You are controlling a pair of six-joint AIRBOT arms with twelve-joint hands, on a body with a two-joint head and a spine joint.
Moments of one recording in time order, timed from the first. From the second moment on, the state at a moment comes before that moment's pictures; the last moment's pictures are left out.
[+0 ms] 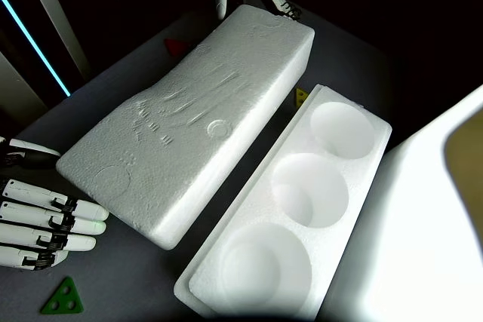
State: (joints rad) left arm 1.19 -0.87 0.92 -0.32 -1.27 0.41; right arm -1.03 -0.71 0.79 0.33 1.14 -0.75
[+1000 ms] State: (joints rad) left arm 1.19 -0.93 0.98 -0.32 -1.16 0.42; right arm -1.04 -0.77 0.85 0.41 1.06 -0.78
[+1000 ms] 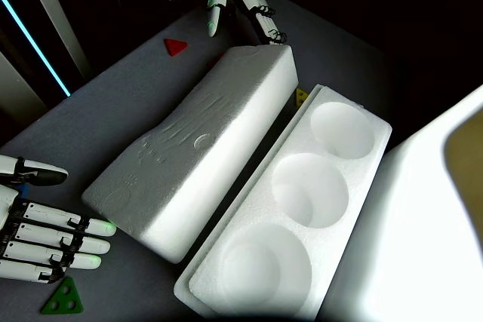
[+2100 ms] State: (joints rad) left arm 0.90 -0.89 1.05 -0.08 -1.13 0.48; right arm -0.84 -0.73 0.87 0.23 1.17 -0.84
